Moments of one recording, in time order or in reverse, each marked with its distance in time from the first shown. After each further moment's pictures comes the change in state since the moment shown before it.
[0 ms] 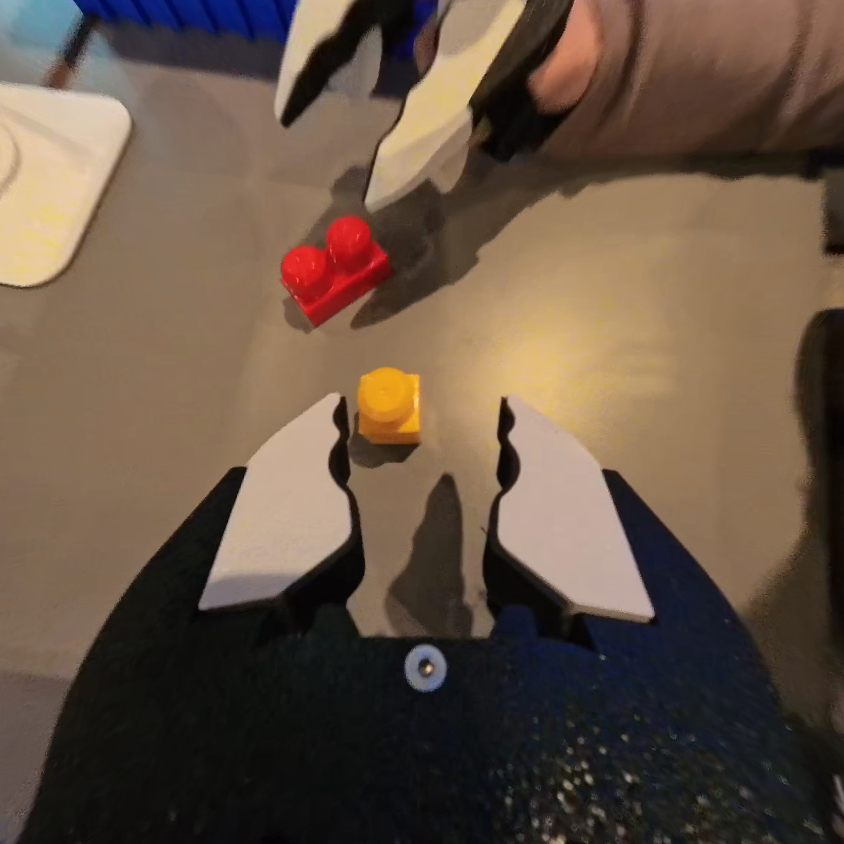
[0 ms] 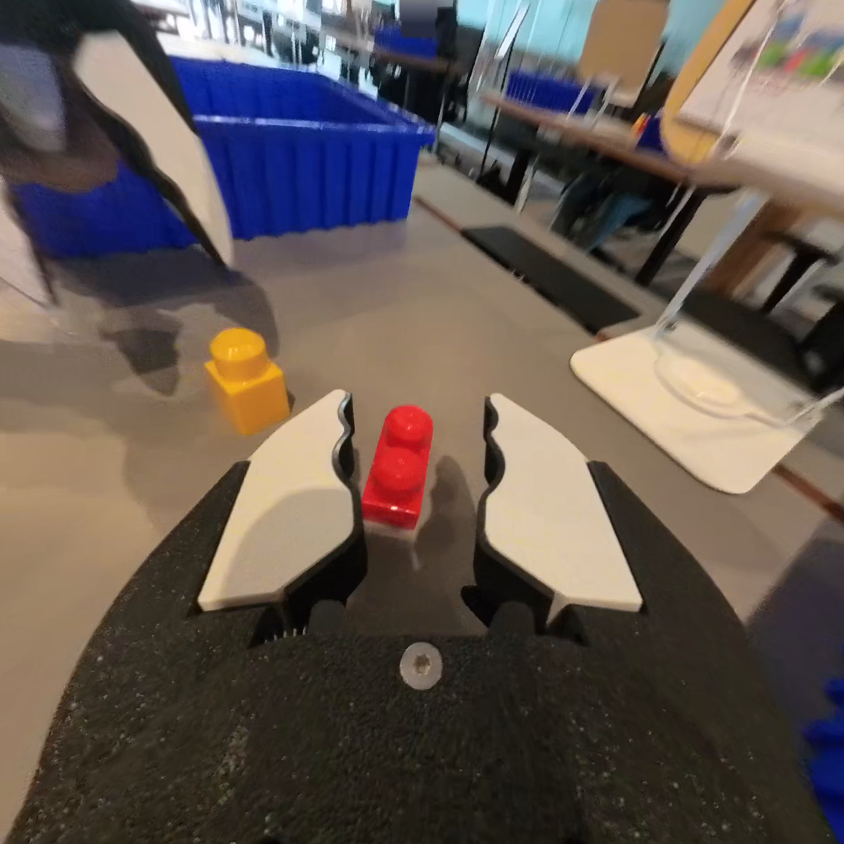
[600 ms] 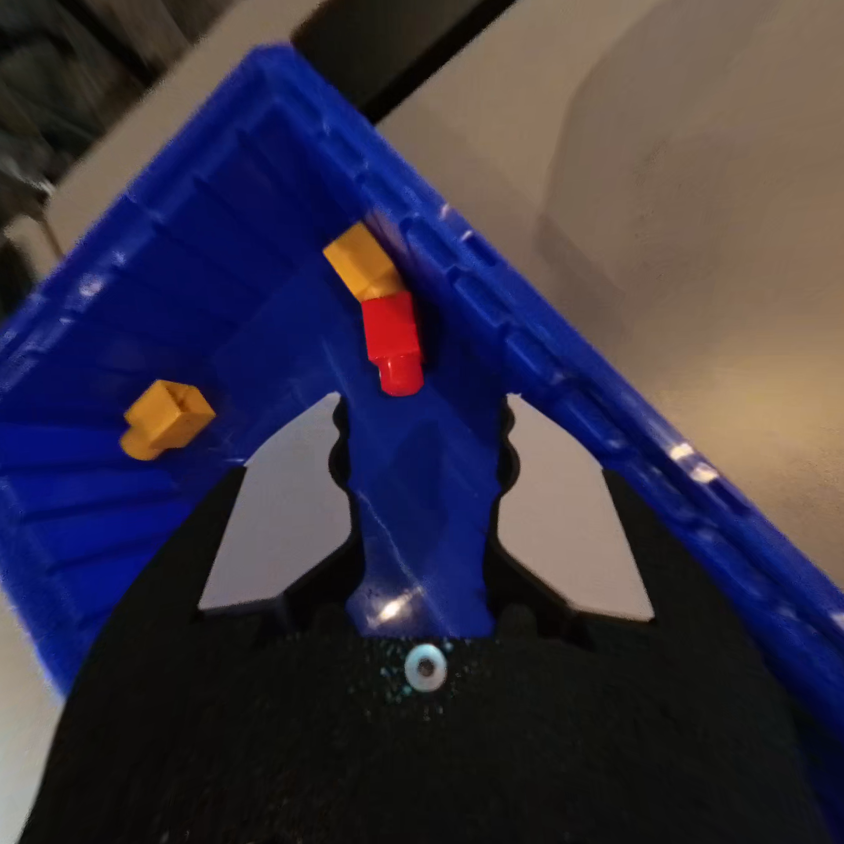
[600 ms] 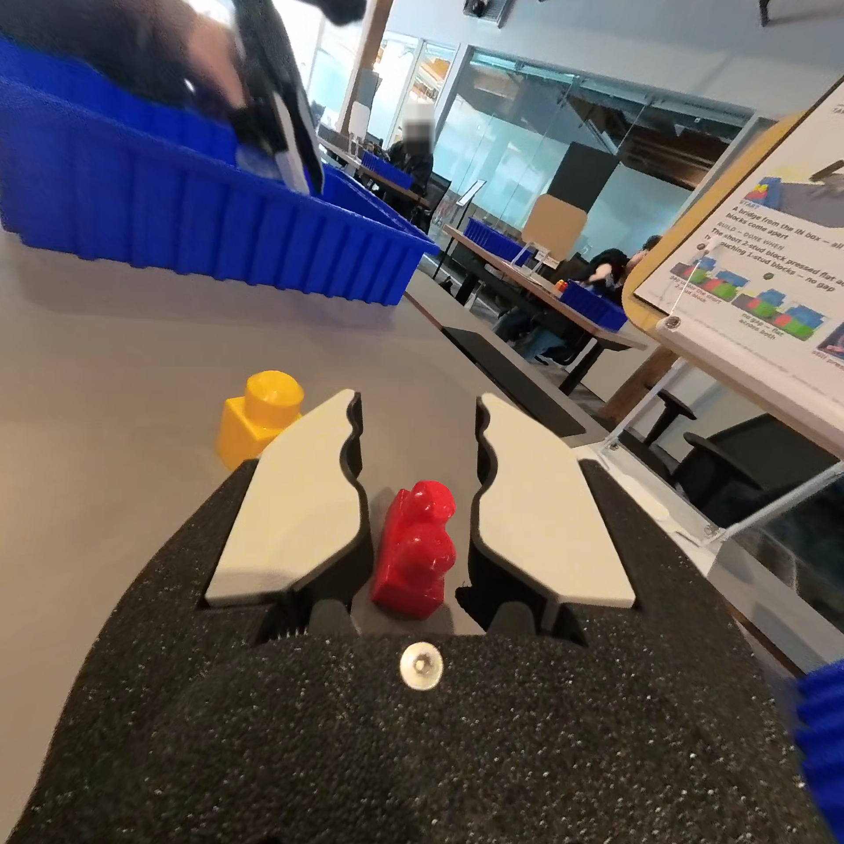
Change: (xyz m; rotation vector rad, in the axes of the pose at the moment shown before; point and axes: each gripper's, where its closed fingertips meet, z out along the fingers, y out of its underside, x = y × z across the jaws) left arm -0.211 0.174 -0.183 -0.307 -0.633 -0.471; right arm -0.035 -0.024 0.015 0.211 0.096 -0.266
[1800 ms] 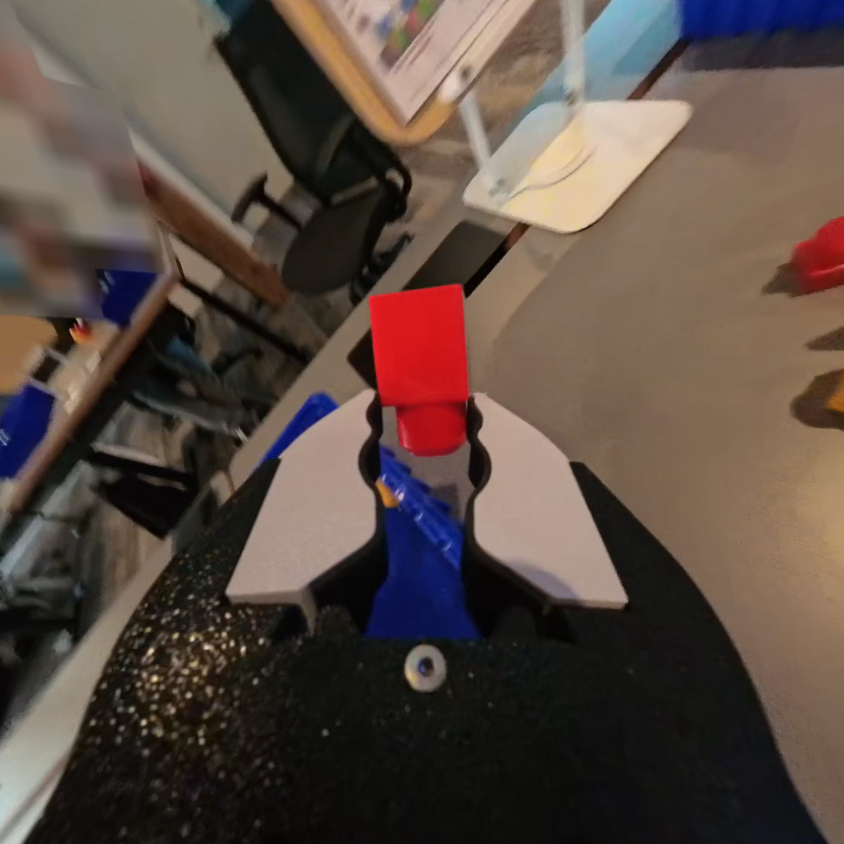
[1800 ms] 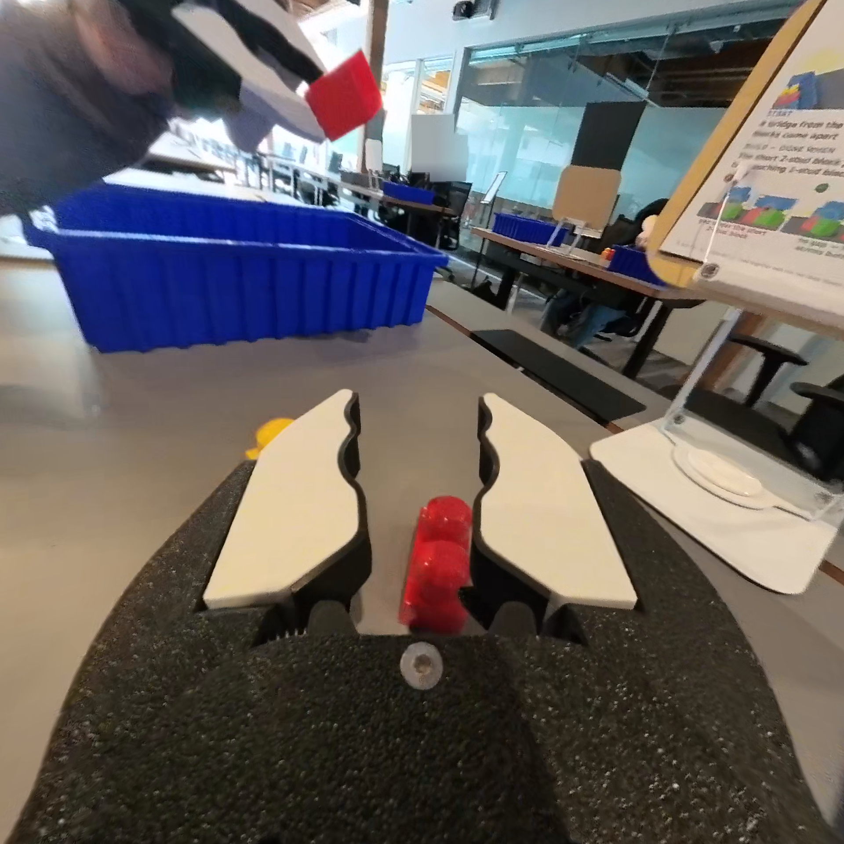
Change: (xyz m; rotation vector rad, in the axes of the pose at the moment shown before) left arm 0.097 -0.113 -0.091 0.451 -0.191 0.348; right arm 0.013 -0.008 0.002 0.028 -0.062 0.264
